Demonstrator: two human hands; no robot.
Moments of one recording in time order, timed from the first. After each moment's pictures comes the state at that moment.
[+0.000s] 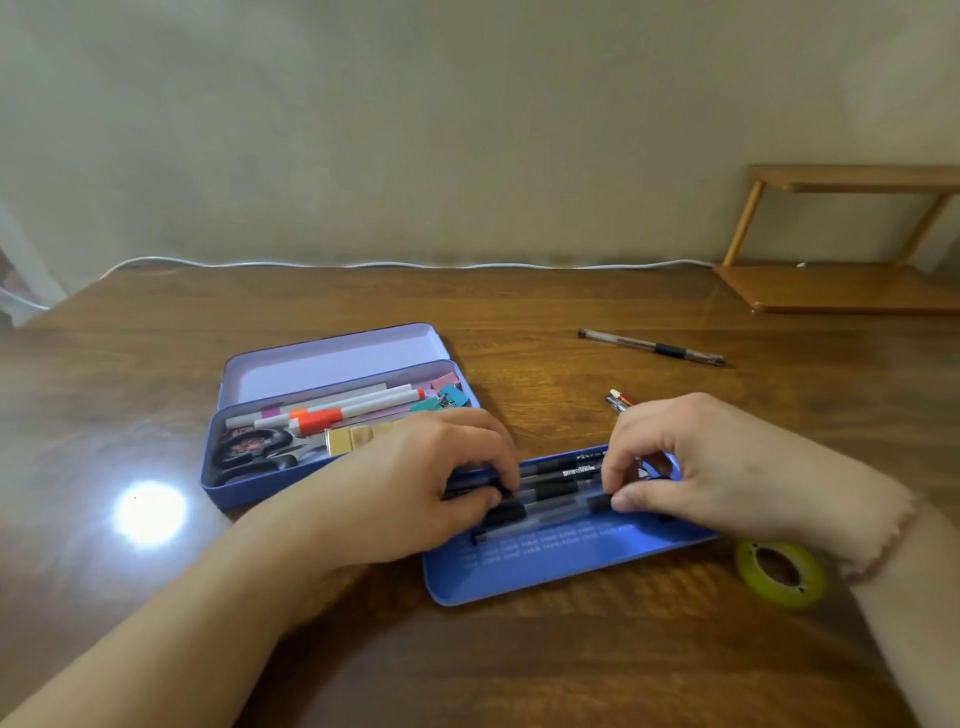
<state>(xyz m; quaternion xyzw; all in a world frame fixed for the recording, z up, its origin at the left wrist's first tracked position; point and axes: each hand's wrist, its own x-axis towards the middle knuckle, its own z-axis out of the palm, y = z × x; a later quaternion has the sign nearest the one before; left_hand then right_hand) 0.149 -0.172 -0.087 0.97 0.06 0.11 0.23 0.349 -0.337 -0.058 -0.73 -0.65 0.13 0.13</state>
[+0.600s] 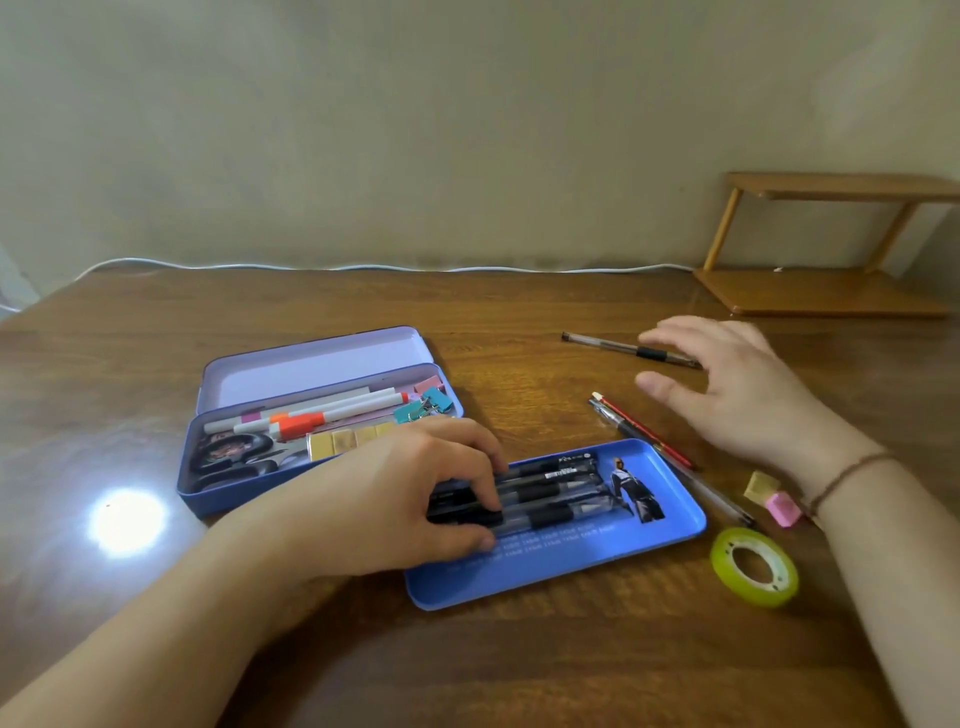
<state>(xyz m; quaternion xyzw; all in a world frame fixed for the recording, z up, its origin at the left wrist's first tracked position) 0.146 -0.172 -0.088 0.97 0.04 0.09 0.22 0.402 -0.329 -0.065 -0.86 -0.48 -0.02 0.19</state>
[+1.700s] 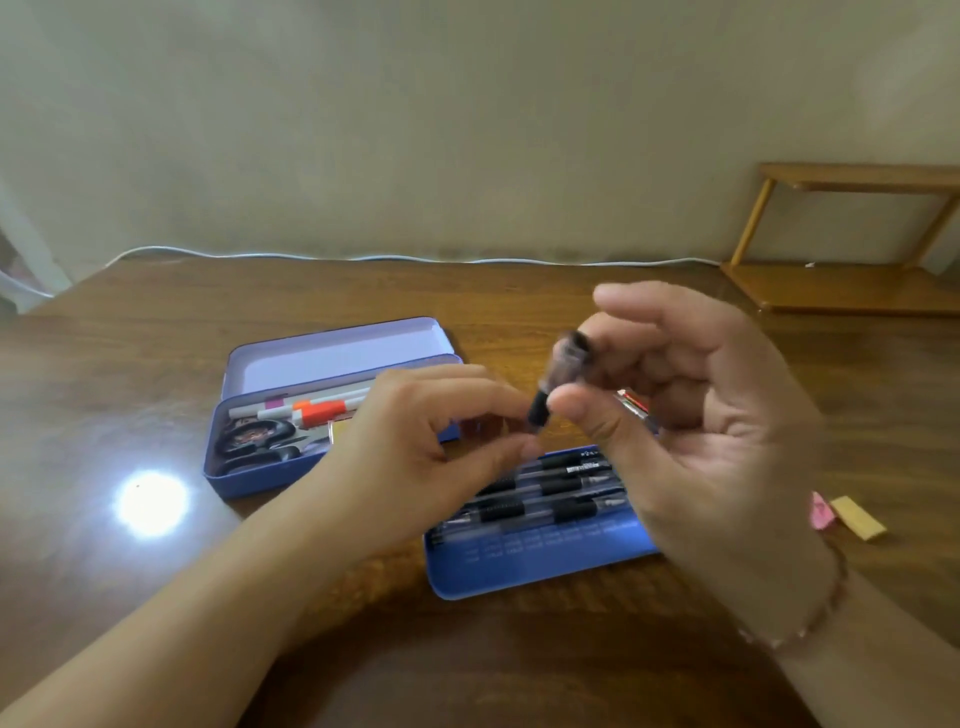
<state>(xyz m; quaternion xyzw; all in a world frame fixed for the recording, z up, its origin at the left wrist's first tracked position) 0.149 -0.191 -0.071 0.90 0.02 0.36 0.27 0.283 -0.325 -0.058 -0.48 -0.63 -0.06 0.61</state>
